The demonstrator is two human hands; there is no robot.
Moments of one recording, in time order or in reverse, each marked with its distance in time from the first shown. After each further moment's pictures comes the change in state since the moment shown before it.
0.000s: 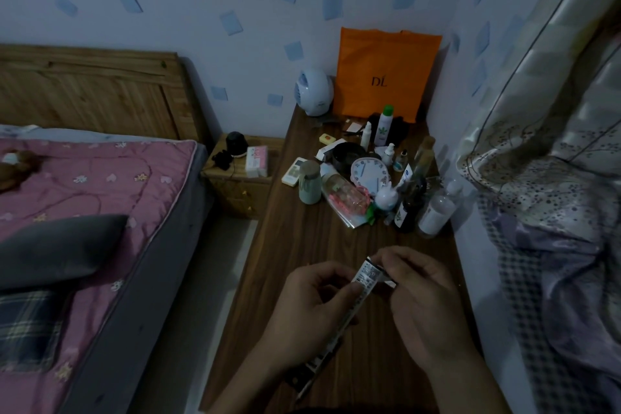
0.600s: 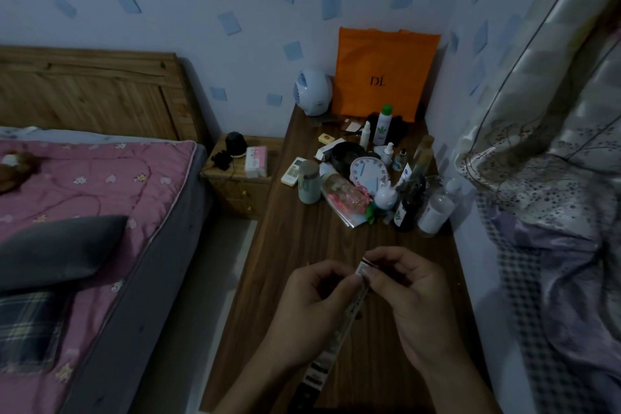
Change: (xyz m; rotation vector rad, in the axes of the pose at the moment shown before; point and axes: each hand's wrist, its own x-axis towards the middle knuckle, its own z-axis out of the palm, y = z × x) left_hand -0.001 0.002 0.006 -0.088 0.041 0.006; right_hand -0.004 0.009 -0.001 -0.295 0.087 -0.065
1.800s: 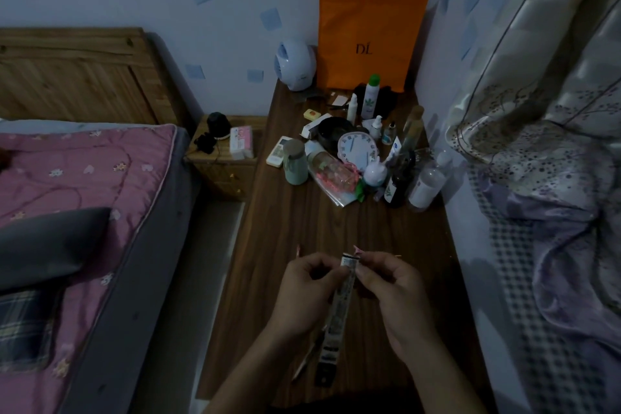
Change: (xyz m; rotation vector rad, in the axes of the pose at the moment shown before) left_hand 0.035 -0.057 0.016 -0.081 0.024 -0.197; right_hand 0.015 0.072 -0.023 -0.018 0.088 0.236
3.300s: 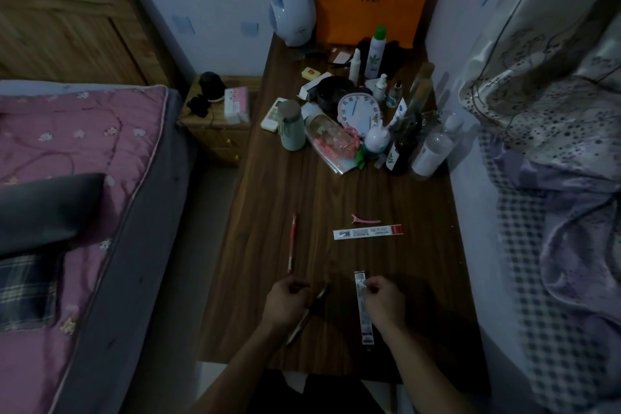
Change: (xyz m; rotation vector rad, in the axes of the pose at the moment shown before) left_hand 0.026 -0.170 -0.011 0.211 0.164 -0.422; right_hand 0.061 0.200 -0.049 -0.756 0.155 0.396
